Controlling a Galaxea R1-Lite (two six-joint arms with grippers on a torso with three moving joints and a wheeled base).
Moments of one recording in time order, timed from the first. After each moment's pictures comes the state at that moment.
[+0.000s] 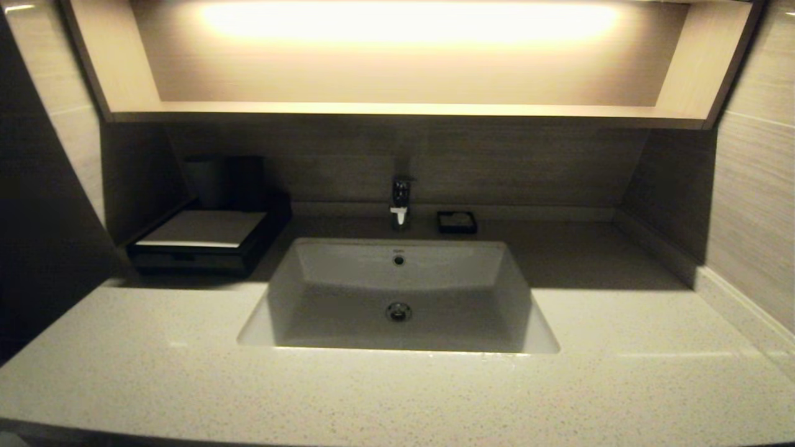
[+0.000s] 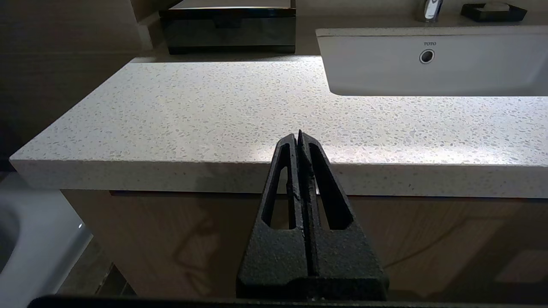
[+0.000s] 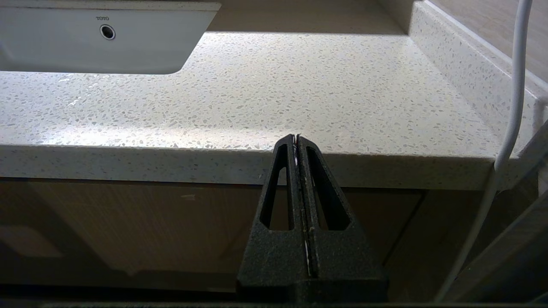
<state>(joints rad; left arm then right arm) -0.01 0.00 0.00 -0.04 0.00 0.04 0.00 0.00 0.00 0.00 0.00 -0.01</state>
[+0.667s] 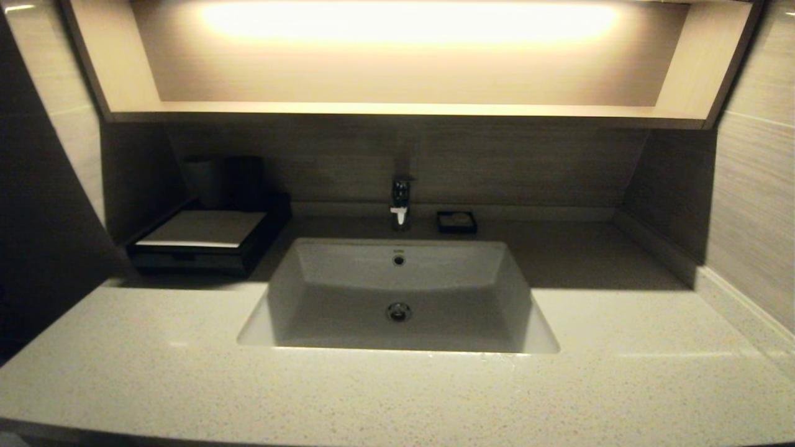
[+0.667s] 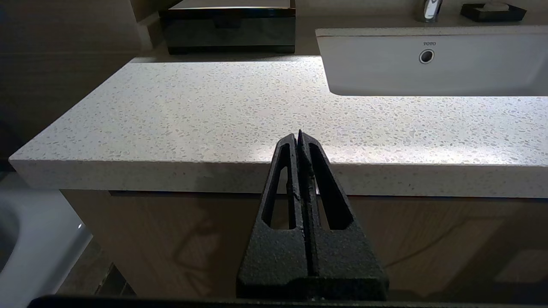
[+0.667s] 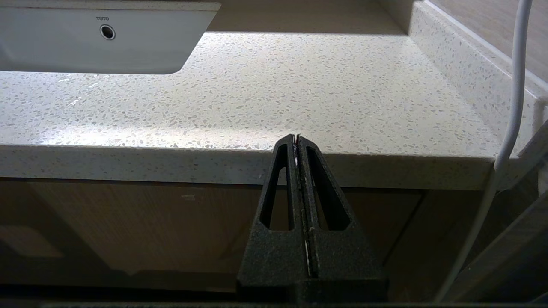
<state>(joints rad) -0.01 0.00 0.00 -0.04 0.00 0.04 0.00 0.00 0.00 0.00 0.00 -0.01</state>
